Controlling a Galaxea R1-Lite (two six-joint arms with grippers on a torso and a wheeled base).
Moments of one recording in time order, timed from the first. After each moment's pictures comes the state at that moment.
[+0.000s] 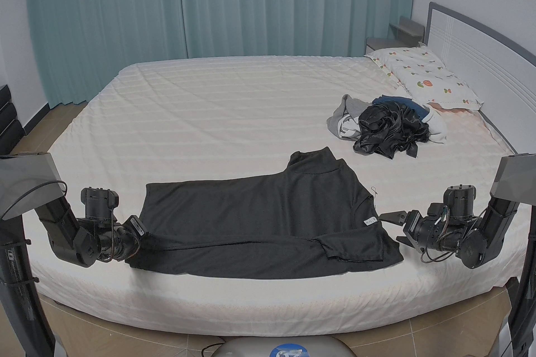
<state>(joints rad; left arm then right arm) 0.02 2.20 -0.63 -0.83 -0.09 -0.76 0.07 2.22 -0.53 -1.13 0.41 0.76</state>
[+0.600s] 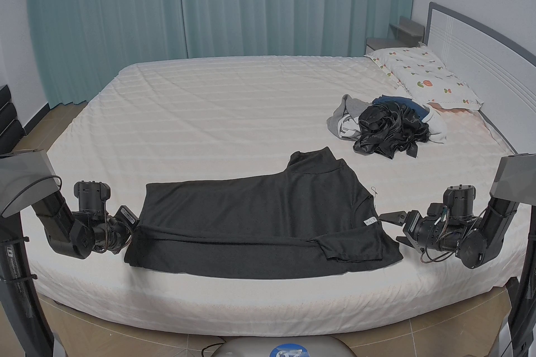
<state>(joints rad) 0.08 2.22 -0.69 -0.82 -0.11 -0.87 0.07 2.22 -0.53 -1.13 0.41 0.76</state>
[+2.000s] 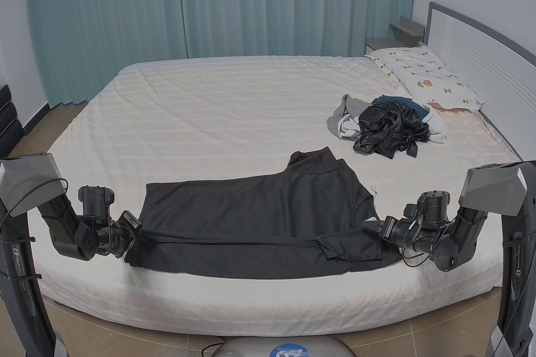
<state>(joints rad) 0.08 2.26 -0.71 -0.82 -0.11 -0.87 0.14 2.43 -0.71 -1.21 0.31 0.56</state>
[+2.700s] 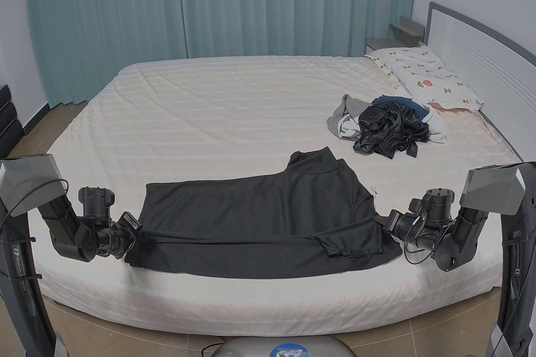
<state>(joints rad) 0.07 2.27 -0.70 -0.83 -0.10 -0.87 0.11 2.45 -0.72 -1.30 0.29 0.57</state>
